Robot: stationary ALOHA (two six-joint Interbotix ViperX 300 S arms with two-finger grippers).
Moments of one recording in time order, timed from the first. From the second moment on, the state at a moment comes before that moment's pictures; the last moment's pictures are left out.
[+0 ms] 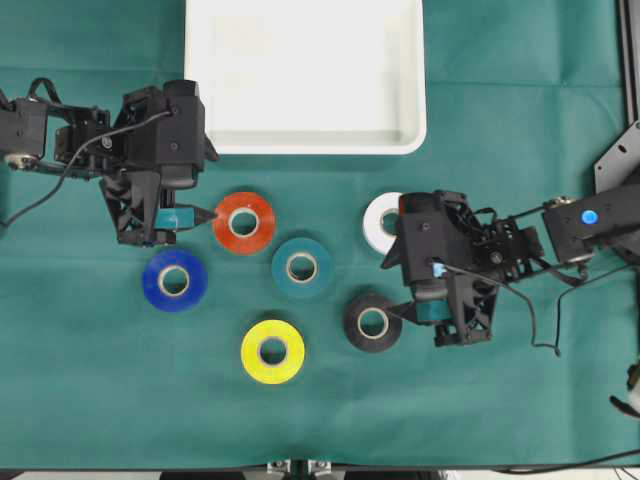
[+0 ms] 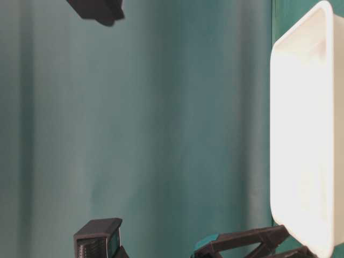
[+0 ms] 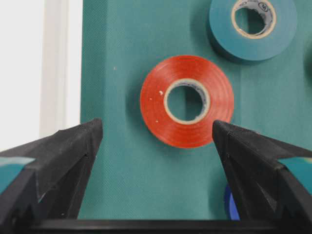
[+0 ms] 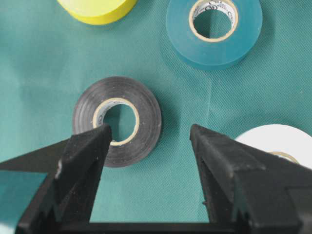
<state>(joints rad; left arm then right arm) 0.00 -0.22 0.79 -0.02 0.28 0.00 0.30 -0.14 0.75 0.00 0.23 0.41</state>
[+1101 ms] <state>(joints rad) 0.00 -0.21 0.79 -0.02 0.29 0.00 0.31 0.11 0.65 0.00 0.29 0.41</state>
